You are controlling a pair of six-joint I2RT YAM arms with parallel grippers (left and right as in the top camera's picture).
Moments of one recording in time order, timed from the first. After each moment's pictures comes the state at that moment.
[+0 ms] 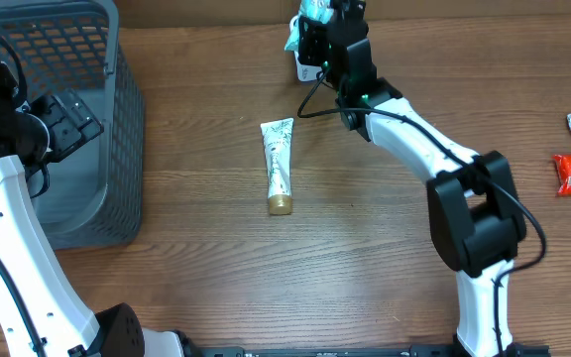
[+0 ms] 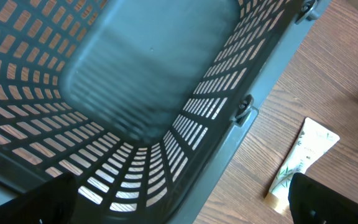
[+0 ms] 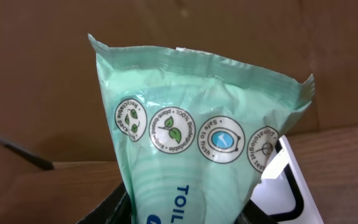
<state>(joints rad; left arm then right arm) 0.35 1.62 2.19 -1.69 -0.04 -0.33 0.44 2.19 1.68 0.26 0.10 0.56</state>
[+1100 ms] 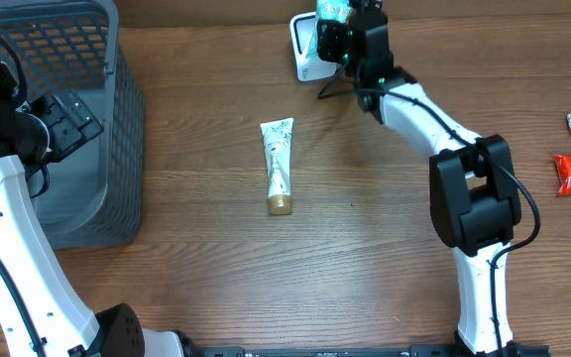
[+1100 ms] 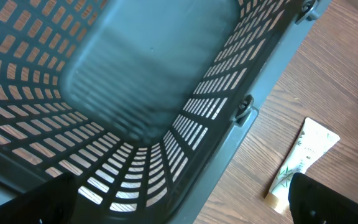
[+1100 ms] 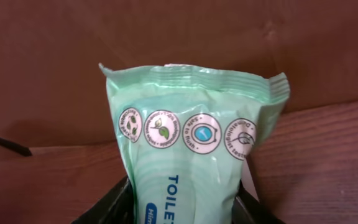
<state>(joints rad) 0.35 1.62 2.19 -1.69 -0.04 -0.33 0.34 2.31 1.83 0.10 -0.04 0.54</state>
